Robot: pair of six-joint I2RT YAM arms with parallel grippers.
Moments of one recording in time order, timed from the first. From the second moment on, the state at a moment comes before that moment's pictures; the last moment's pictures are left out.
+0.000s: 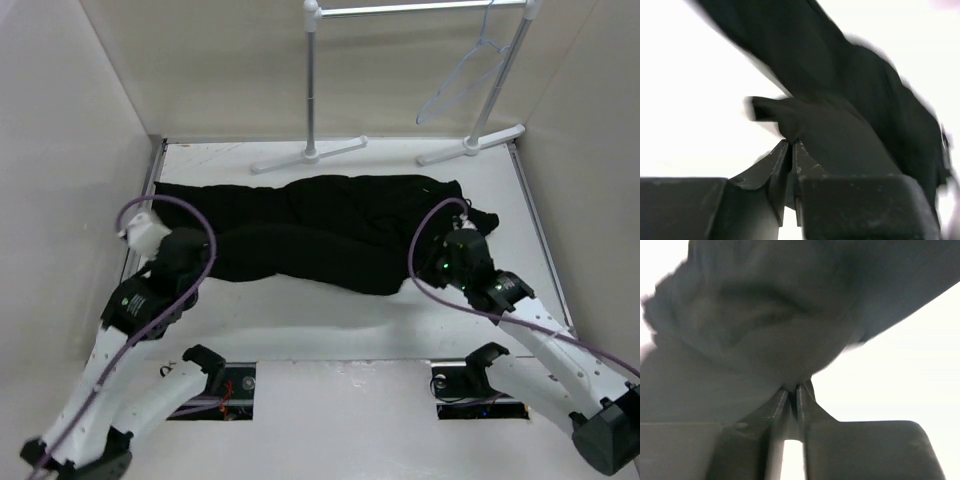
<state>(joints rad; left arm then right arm) -0.65 0.80 1.07 -1.04 -0.62 -1.09 0.38 0.84 0.67 -0.46 0.01 0.89</state>
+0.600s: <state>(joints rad) 0.06 0.89 1.05 -1.04 -0.58 -0.88 -0.13 1.16 0.76 -0.37 0.07 0.86</state>
